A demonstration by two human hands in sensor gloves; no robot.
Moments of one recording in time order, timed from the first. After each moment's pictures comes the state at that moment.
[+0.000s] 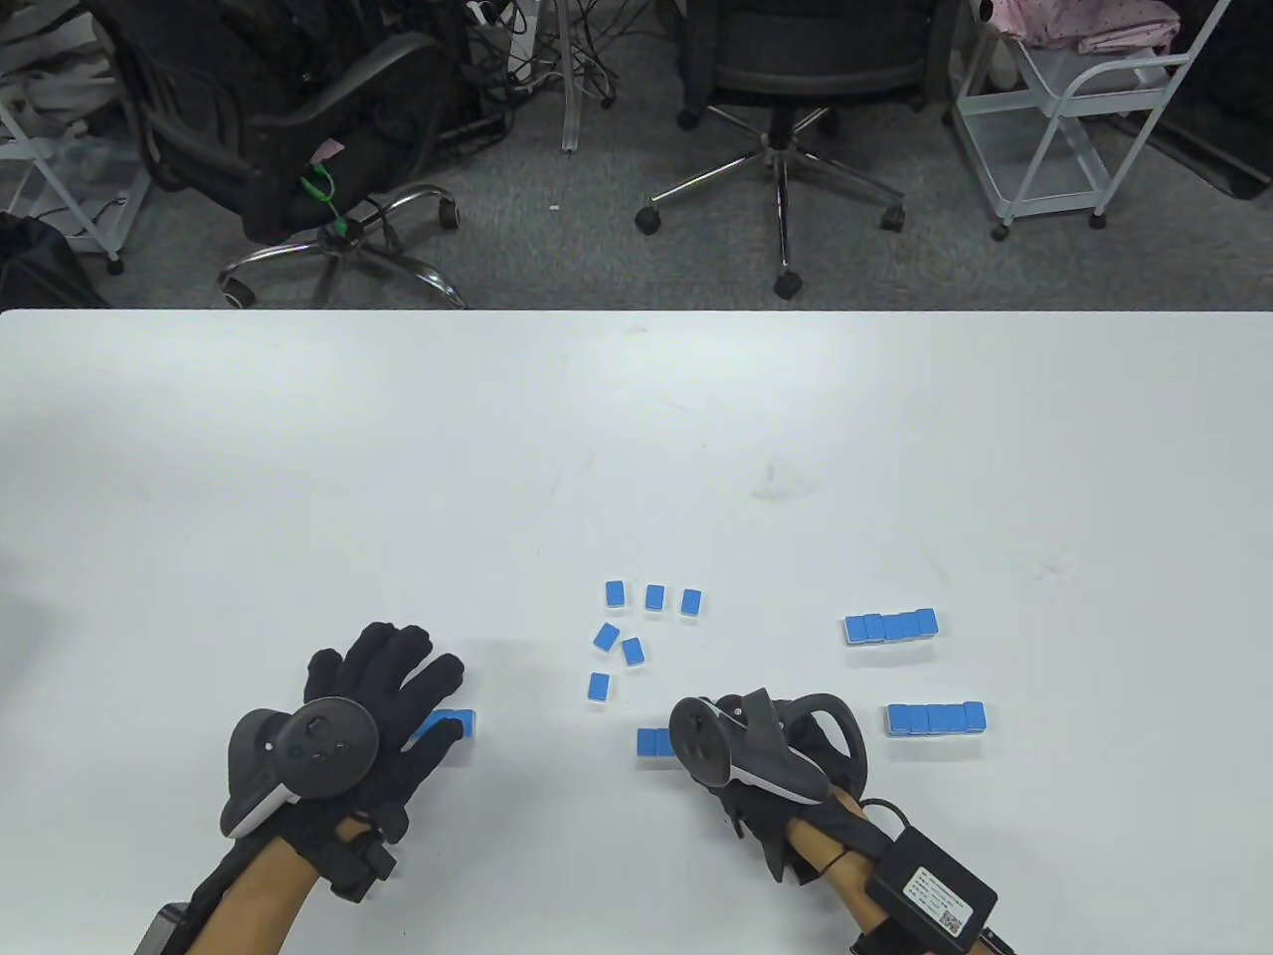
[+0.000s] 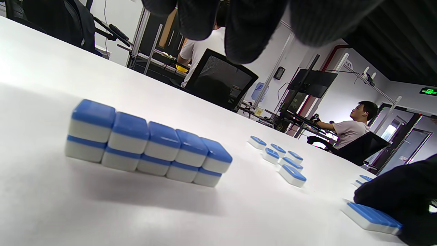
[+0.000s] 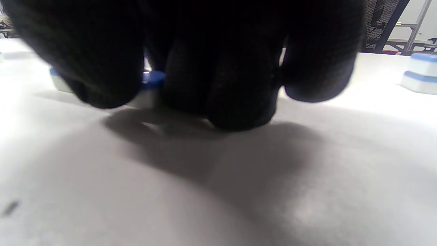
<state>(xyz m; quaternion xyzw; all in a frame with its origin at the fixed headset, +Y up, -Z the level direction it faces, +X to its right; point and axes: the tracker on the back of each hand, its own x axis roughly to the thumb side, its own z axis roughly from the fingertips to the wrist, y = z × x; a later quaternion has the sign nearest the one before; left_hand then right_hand) -0.276 -0.715 -0.172 -0.04 -0.15 0.20 0.97 0.059 -0.748 -0.181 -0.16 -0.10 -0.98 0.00</state>
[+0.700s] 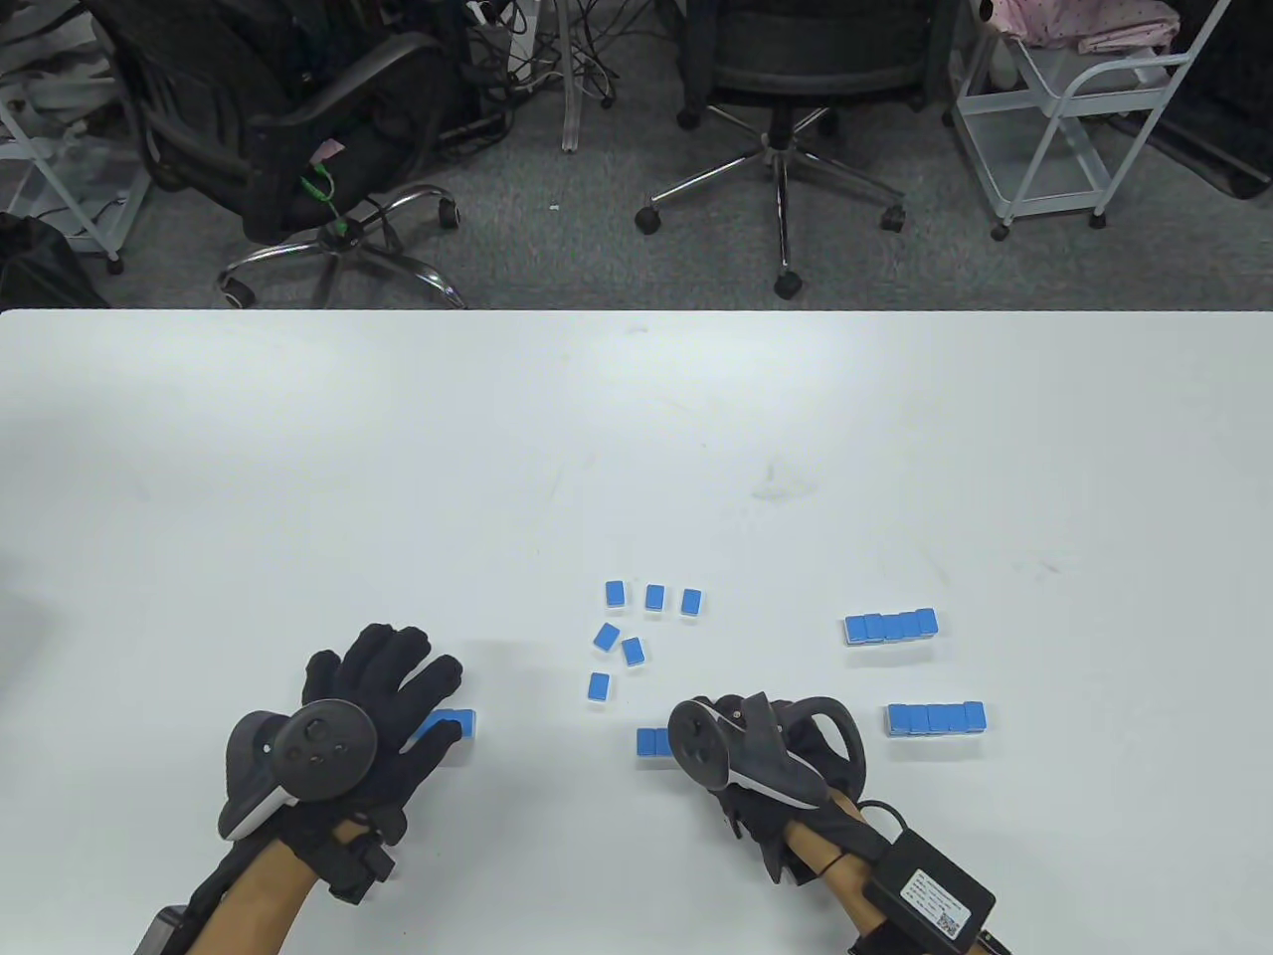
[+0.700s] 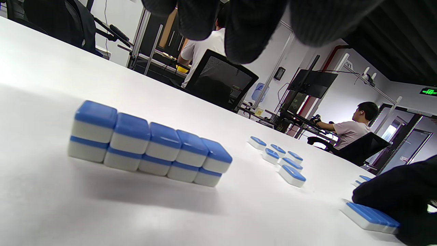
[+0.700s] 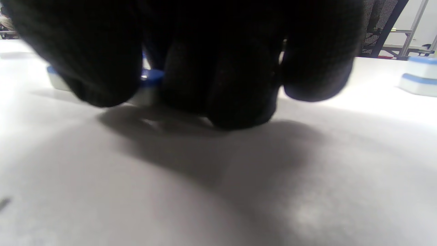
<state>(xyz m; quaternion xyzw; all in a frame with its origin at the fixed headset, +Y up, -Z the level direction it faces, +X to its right) -0.277 -0.716 -0.171 -0.04 -0.15 0.20 0.97 0.059 -0.749 -0.179 -0.15 -0.09 -0.98 0.00</state>
